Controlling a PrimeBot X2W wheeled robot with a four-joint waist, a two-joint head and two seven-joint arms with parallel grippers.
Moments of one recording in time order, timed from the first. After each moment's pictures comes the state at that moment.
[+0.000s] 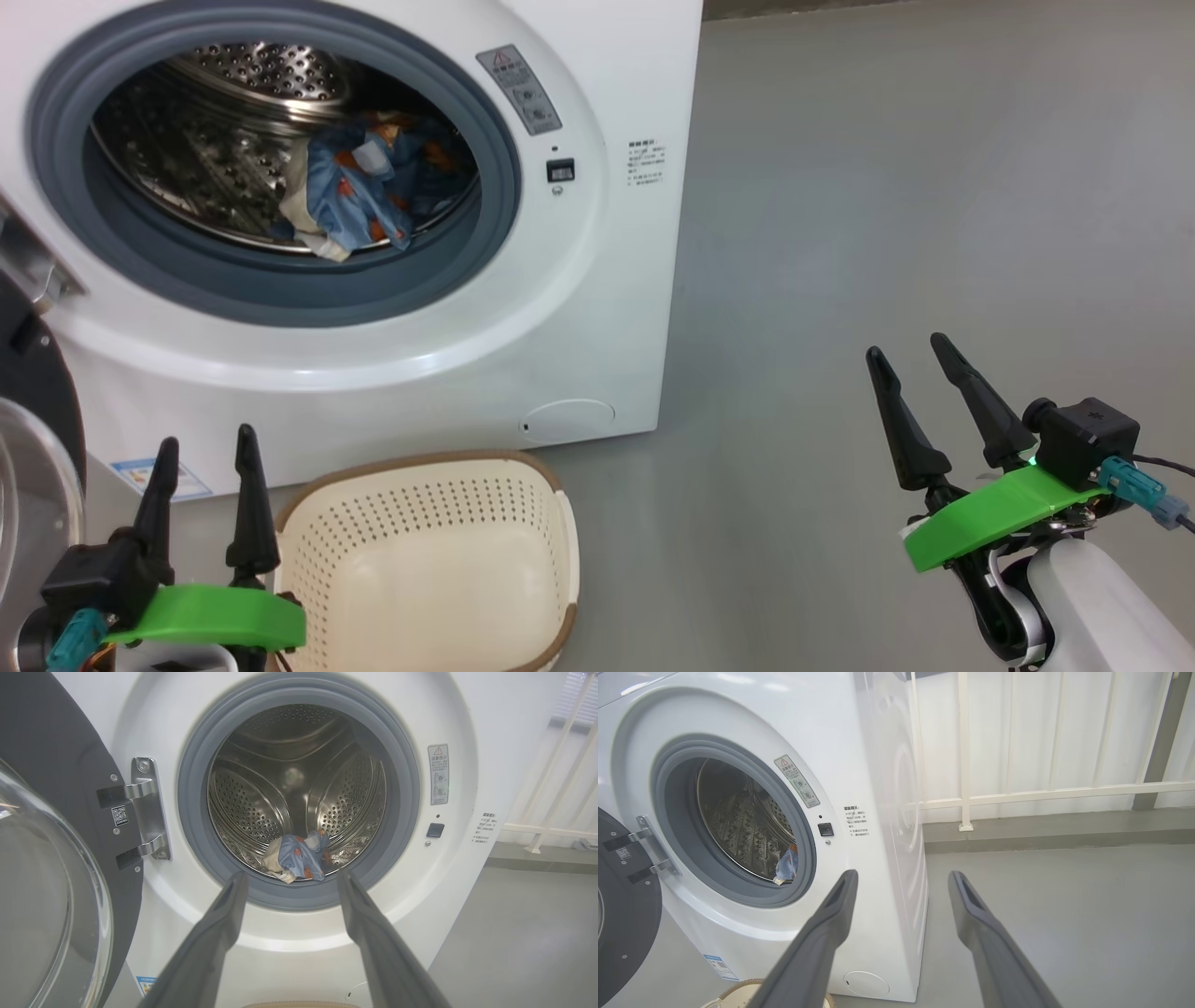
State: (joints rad) left arm -0.17 0.17 -0.05 0.29 -0.37 0.00 -0.26; right arm -0.28 -0.23 0.26 0.32 0.48 0.13 -0.25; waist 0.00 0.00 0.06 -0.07
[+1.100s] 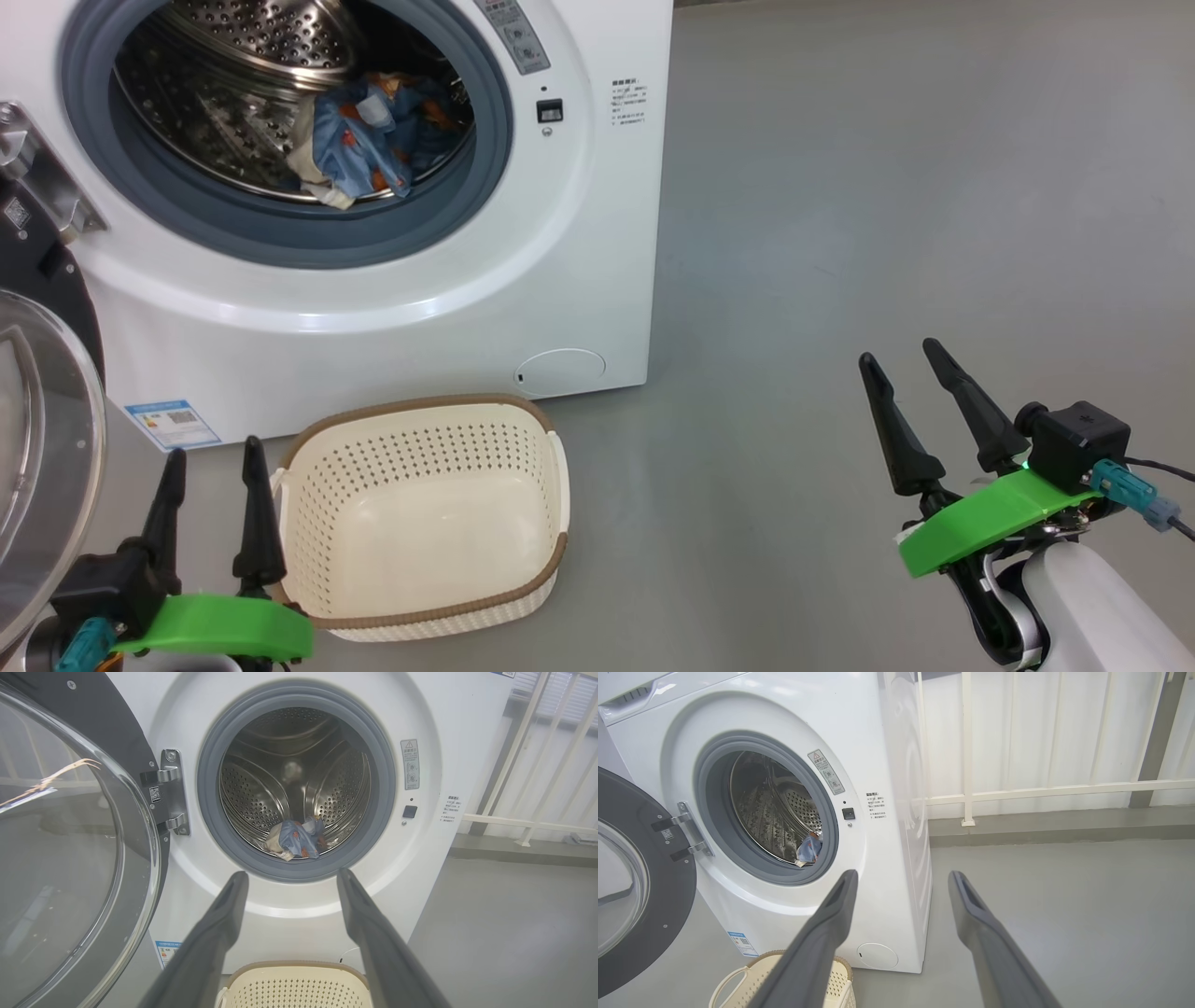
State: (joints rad) left arm -0.16 0.17 -0.06 0.29 -0.38 0.00 -0.26; right arm -0.28 -0.23 0.27 0.33 0.48 0.13 -0.25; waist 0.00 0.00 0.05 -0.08
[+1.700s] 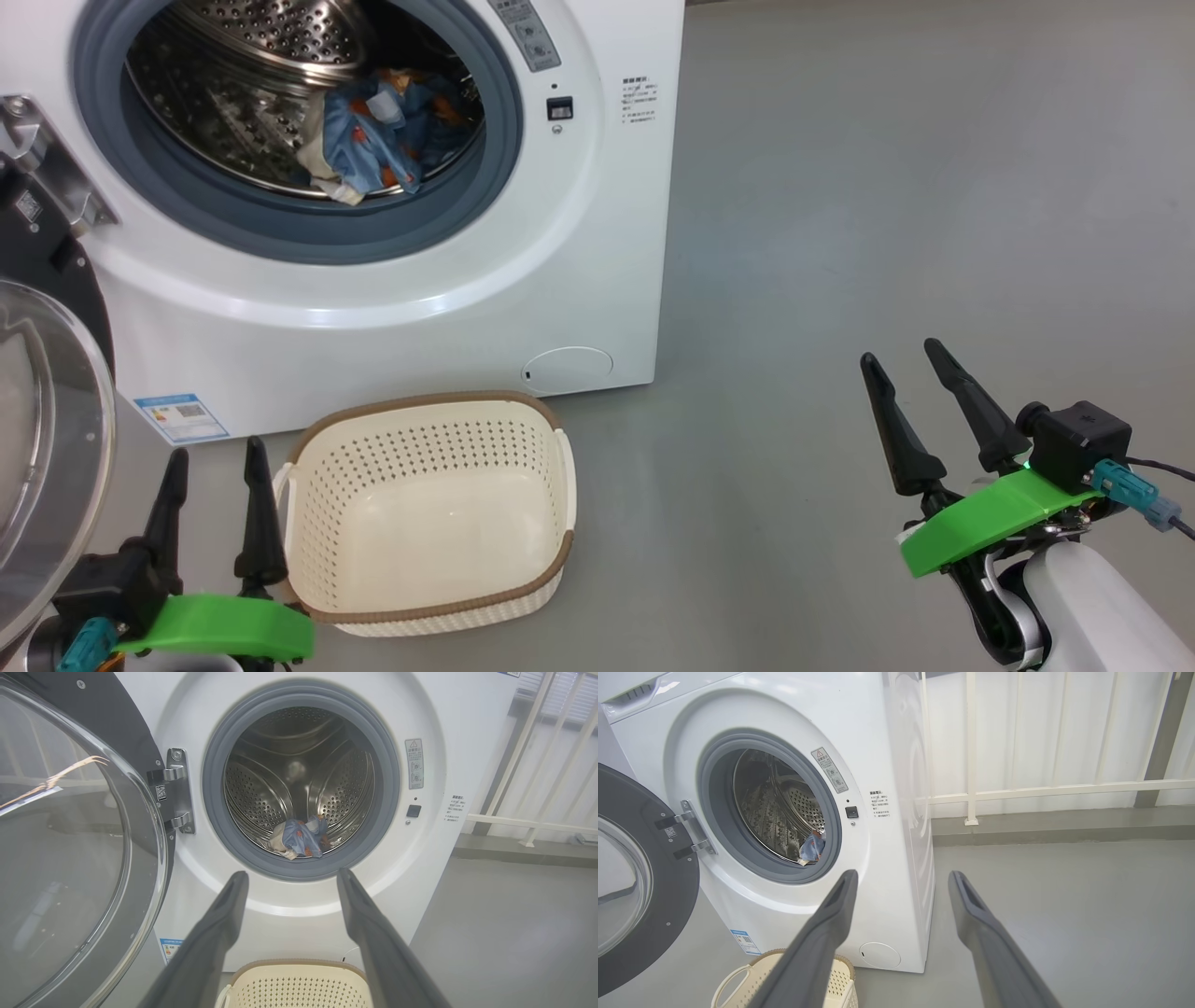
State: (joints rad) left arm -0.16 0.17 -0.06 0.29 -0.38 0.00 -0.26; right arm -0.28 -0.24 0.27 0.33 0.48 0.13 -0.25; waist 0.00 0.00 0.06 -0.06
